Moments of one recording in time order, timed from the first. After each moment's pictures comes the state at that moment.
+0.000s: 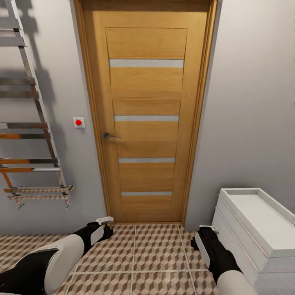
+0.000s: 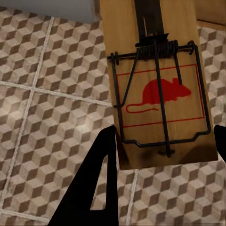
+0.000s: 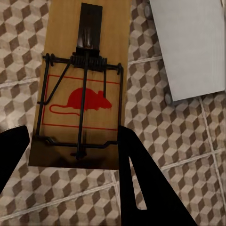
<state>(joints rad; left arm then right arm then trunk) -0.90 -0.04 0.13 0.00 0.09 0.29 0.21 -0.54 0.08 -0.10 -0.79 0.00 0.82 -0.35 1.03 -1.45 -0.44</state>
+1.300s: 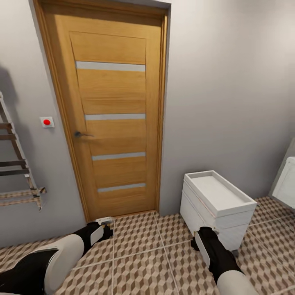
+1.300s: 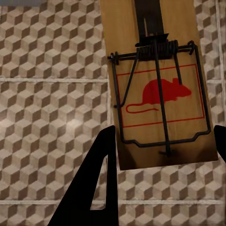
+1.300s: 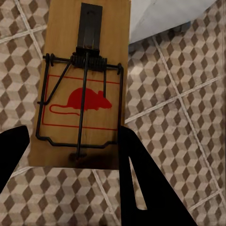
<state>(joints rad) -0.90 -0.03 0.13 0.00 0.09 0.30 0.21 -0.54 0.08 -0.10 -0.79 0.00 0.83 -0.35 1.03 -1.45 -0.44</state>
